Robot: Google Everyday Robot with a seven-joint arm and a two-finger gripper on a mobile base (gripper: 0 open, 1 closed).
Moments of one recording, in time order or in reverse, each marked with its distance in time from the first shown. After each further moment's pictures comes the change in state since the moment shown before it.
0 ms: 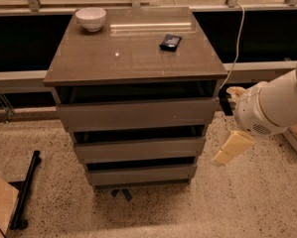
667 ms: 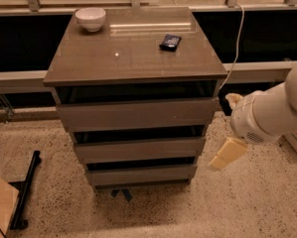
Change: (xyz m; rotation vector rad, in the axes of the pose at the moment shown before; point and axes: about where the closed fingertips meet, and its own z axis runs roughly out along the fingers) arm 0.005 0.006 0.017 0.017 0.013 0.015
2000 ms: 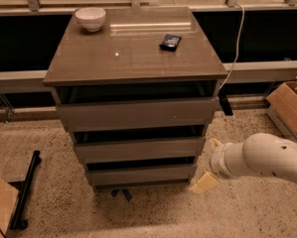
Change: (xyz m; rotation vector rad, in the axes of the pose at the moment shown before) arm 0.083 0.042 0.186 -0.062 -0.069 0.165
